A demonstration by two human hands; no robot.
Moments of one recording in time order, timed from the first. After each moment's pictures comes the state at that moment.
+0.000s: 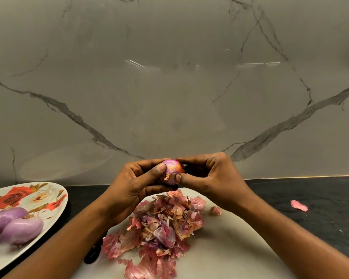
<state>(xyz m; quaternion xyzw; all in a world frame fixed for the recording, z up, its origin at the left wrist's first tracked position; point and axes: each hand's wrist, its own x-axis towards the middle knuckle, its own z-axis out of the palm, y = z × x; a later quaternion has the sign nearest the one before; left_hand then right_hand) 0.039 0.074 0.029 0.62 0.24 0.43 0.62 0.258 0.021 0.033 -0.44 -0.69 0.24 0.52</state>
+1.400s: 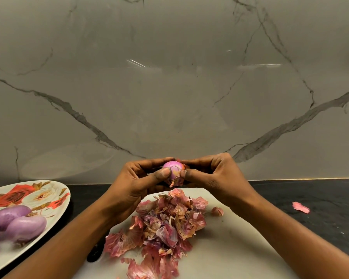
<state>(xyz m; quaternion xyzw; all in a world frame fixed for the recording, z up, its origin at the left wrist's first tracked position) 0.037 0.073 0.029 0.63 0.23 0.45 0.59 0.257 0.022 0.035 -0.42 -0.64 0.35 0.55</state>
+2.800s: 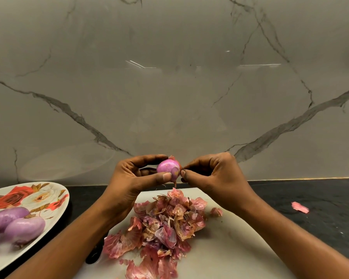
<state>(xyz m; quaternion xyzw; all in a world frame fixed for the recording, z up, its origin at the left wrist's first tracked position) 0.036 0.081 0.025 0.64 0.26 0.51 0.52 0.258 0.021 0.033 -0.48 -0.70 0.16 0.51</state>
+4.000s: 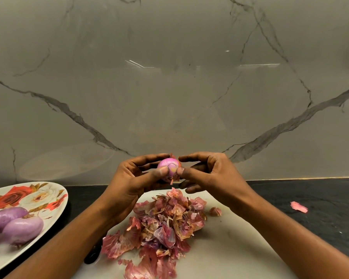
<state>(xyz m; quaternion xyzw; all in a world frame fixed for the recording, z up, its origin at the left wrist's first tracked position) 0.039 0.075 0.028 0.61 0.24 0.49 0.57 0.256 0.020 0.041 -0.47 -0.63 0.34 0.51</state>
